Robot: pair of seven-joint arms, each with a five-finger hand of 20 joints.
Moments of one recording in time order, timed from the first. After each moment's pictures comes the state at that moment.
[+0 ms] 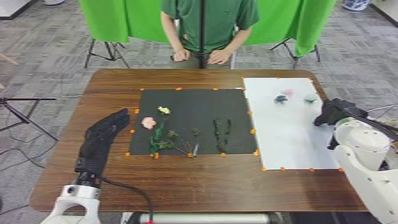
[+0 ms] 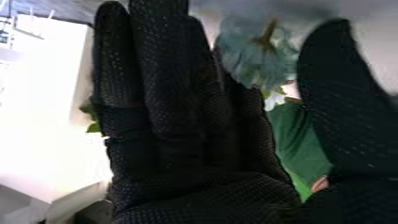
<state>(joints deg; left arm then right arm) 123.2 -72.4 -94.9 -117.5 67.3 0.0 14.8 -87.3 -47.7 81.0 -91.8 -145.1 -17.0 23.1</state>
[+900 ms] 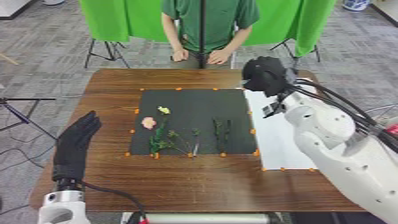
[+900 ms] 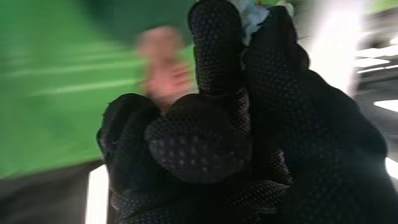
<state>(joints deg) 125.3 -72.5 -97.7 -116.2 59.2 9.5 18.3 -68.3 -45.5 55.3 -106.6 -133.5 -1.6 7.9</state>
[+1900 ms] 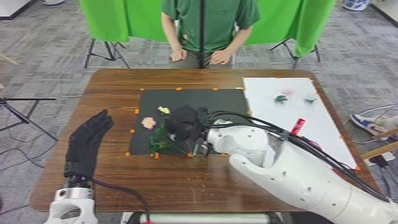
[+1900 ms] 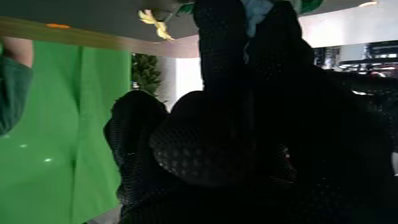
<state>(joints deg) 123.2 -71.8 -94.9 -114.7 58.8 7.0 18.4 -57.9 -60.1 30.6 -96.6 -138.9 -7.8 -2.7</state>
